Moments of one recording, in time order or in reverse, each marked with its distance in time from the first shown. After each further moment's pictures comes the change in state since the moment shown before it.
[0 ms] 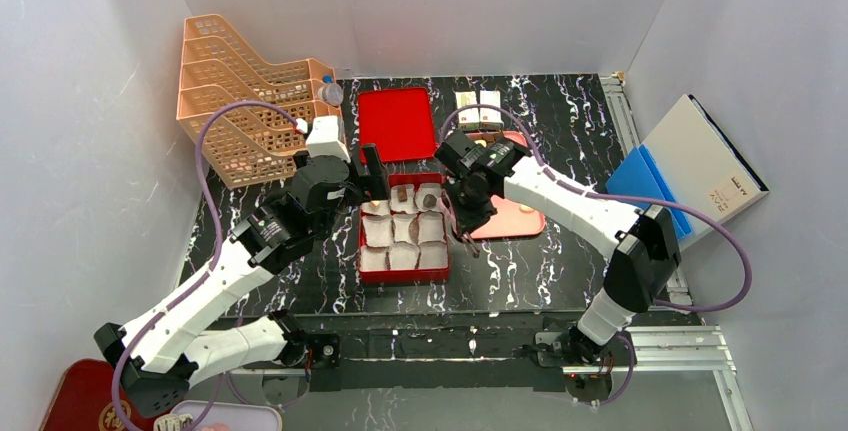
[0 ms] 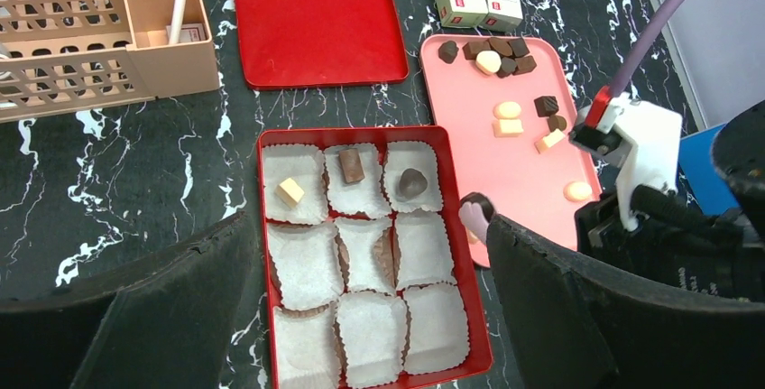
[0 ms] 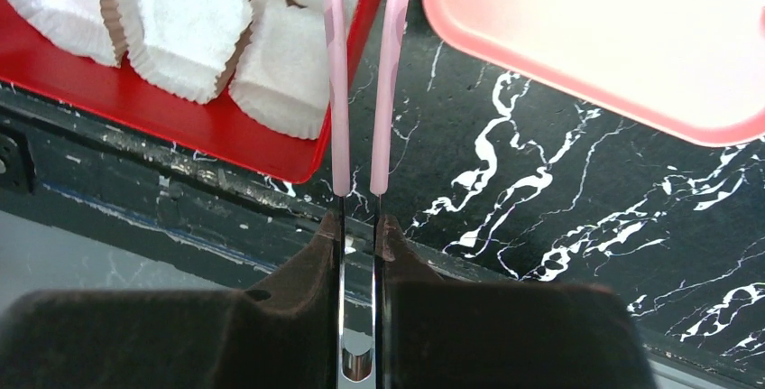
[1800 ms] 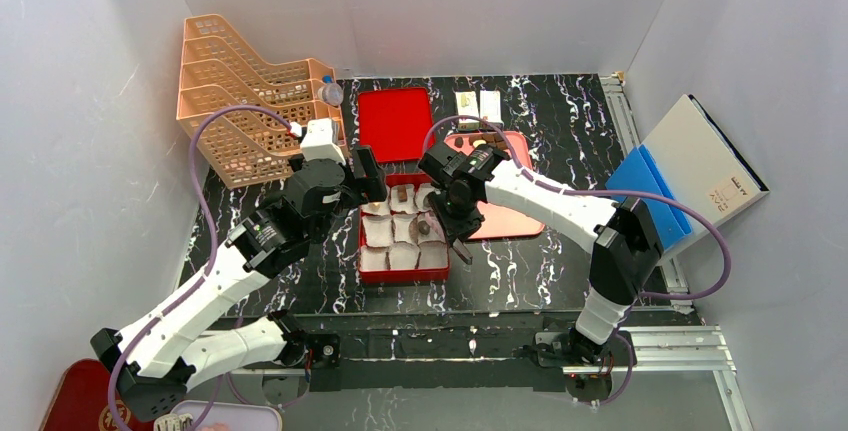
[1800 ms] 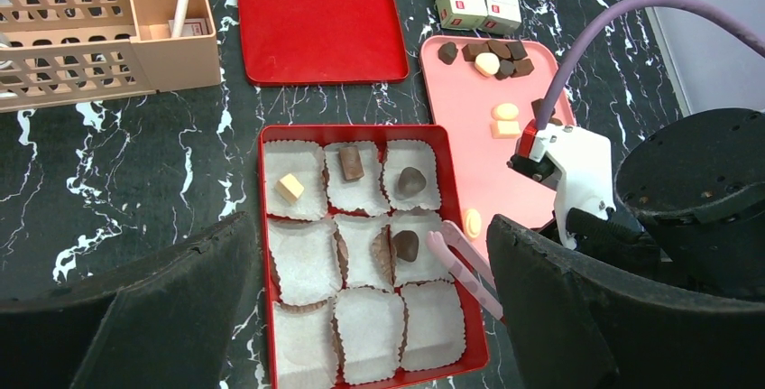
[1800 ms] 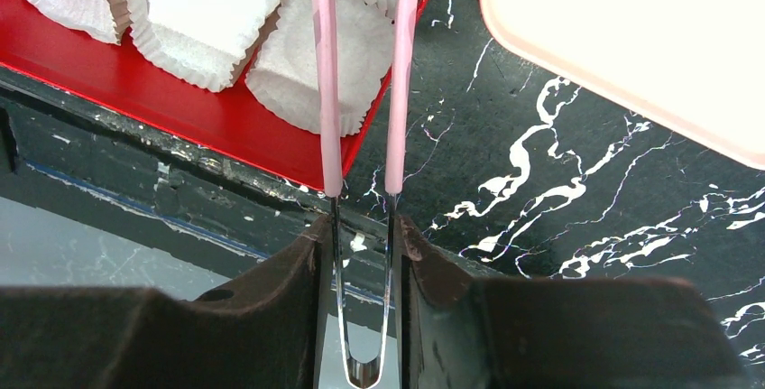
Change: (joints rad) left arm 0.000 -0.029 -0.014 -0.009 -0.005 -0.026; right arm 0.065 0.083 0.018 0.002 -0.036 -0.008
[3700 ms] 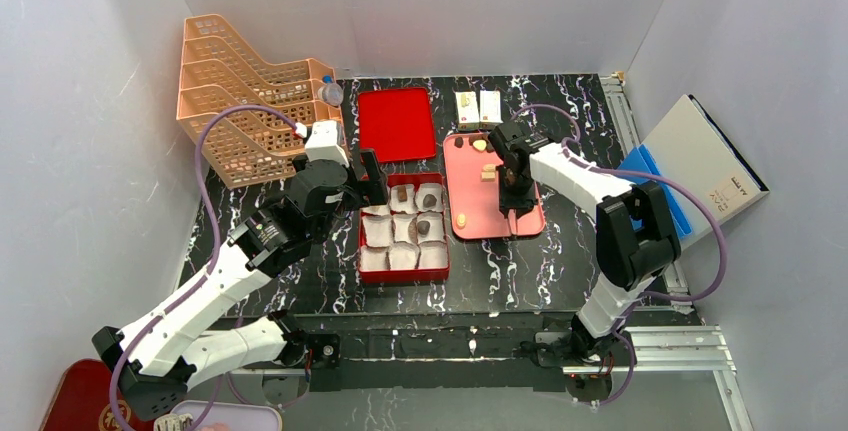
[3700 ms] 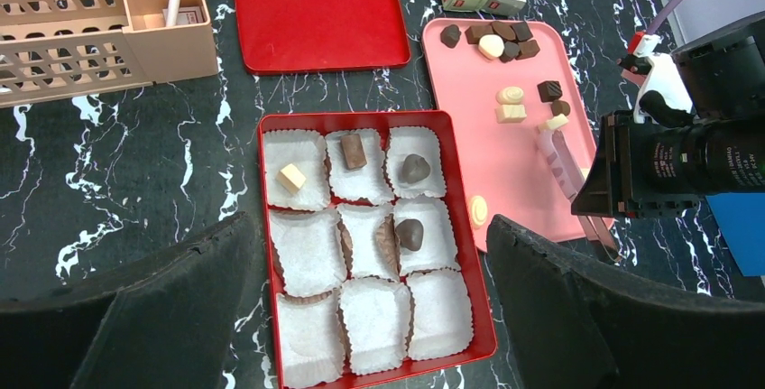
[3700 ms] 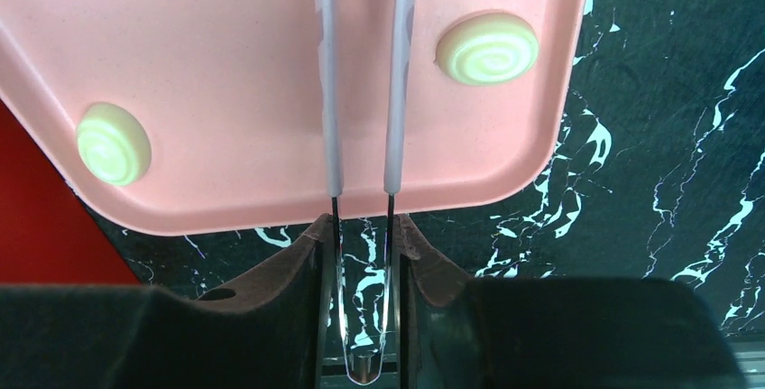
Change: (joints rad) left arm 0.000 0.007 -0.006 -0.013 0.023 0.014; right arm -0.421 0.000 -0.222 0.188 0.183 0.030
